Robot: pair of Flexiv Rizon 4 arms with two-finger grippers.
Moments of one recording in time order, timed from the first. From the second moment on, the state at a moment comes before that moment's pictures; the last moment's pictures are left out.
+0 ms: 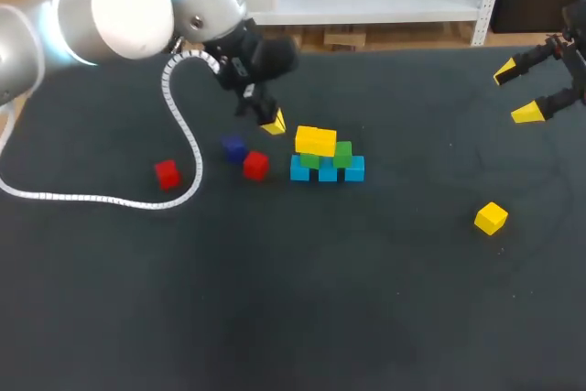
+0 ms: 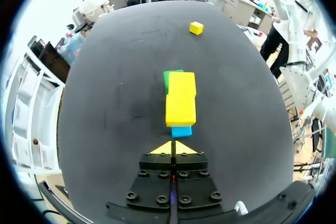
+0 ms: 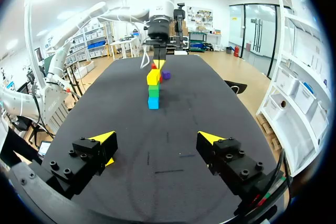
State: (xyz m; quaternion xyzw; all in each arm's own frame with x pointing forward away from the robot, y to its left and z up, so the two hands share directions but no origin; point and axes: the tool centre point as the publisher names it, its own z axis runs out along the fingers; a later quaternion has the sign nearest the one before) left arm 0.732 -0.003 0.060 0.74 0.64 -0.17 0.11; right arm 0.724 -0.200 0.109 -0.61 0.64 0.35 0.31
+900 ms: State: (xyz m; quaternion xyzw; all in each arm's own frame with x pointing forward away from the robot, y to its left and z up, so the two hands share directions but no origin) left arm 0.720 0.161 0.098 0.68 0.69 -0.22 0.16; right arm 0.724 -0.200 0.109 -0.61 0.64 0.35 0.31
